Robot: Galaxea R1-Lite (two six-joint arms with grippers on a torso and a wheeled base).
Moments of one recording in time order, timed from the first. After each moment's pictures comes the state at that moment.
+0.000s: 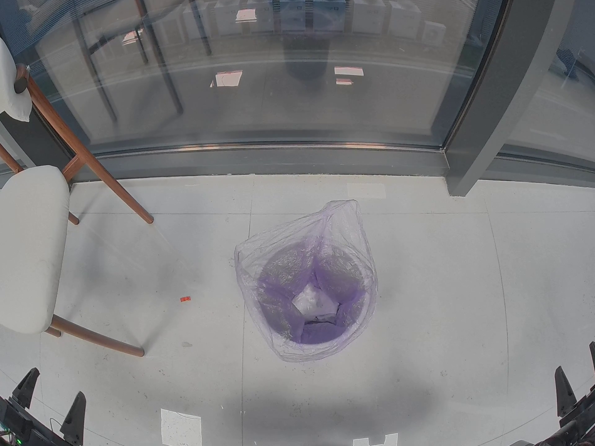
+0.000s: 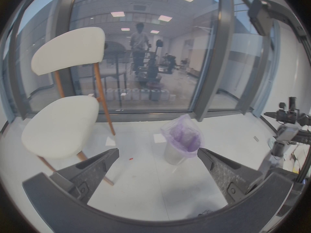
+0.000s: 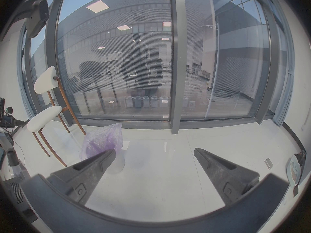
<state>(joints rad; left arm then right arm) 0.11 0.11 -0.02 -0.03 -0.20 -0.02 0.01 0.02 -0.02 0.00 0.01 0.00</state>
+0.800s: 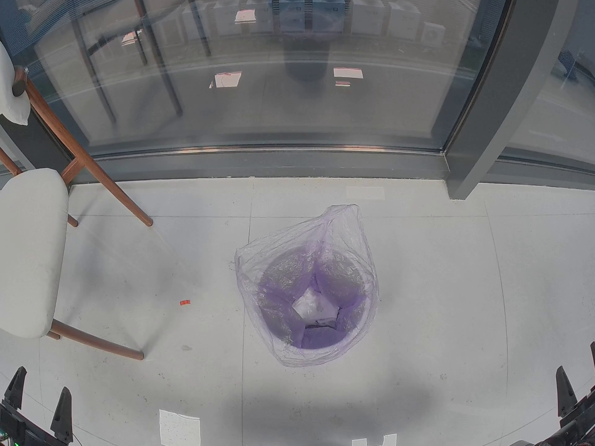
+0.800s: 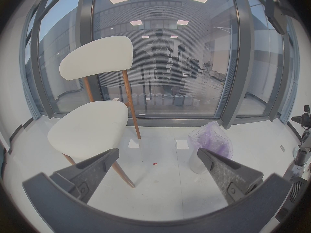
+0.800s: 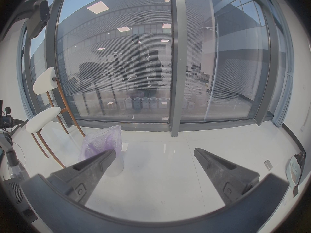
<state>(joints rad) -0.01 0.01 -0.02 0.00 0.02 -0.01 0.00 0.01 -0.02 0.00 0.01 0.01</state>
